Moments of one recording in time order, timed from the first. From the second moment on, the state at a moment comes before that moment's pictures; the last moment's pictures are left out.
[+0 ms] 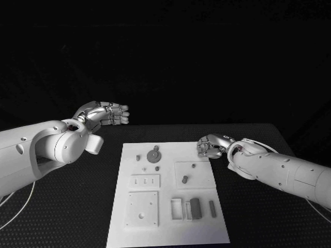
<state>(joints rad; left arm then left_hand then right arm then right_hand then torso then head) 1.44 -0.85 -0.15 1.41 -0.08 -0.27 0.20 1.11 -0.07 0.46 -0.19 0.05 0.78 0.20 0.34 0.38 1.10 0.15 0.07 0.17 0.89 0.14 0.24 0.68 0.03 0.86 0.04 0.08 0.69 1.16 -0.59 -0.14 0.87 -1.26 -0.33 0.21 1.09 0.06 0.47 -0.29 0.04 0.80 0.12 0.43 0.68 1.00 0.01 1.27 1.04 1.23 -0.11 1.42 0.92 0.23 1.15 -0.03 0.88 1.31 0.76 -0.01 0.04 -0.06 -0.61</state>
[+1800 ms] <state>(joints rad) 1.44 -0.70 -0.18 1.37 -0.55 -0.08 -0.26 0.92 -0.09 0.39 -0.10 0.05 0.90 0.16 0.37 0.39 1.25 0.08 0.11 0.25 1.03 0.09 0.31 0.79 0.04 0.98 -0.01 0.15 0.78 1.28 -0.54 -0.13 1.27 -1.40 -0.30 -0.04 1.09 0.08 0.47 -0.30 0.04 0.80 0.12 0.44 0.68 1.00 0.00 1.27 1.04 1.23 -0.12 1.42 0.92 0.23 1.15 -0.04 0.89 1.31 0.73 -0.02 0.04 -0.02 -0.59</state>
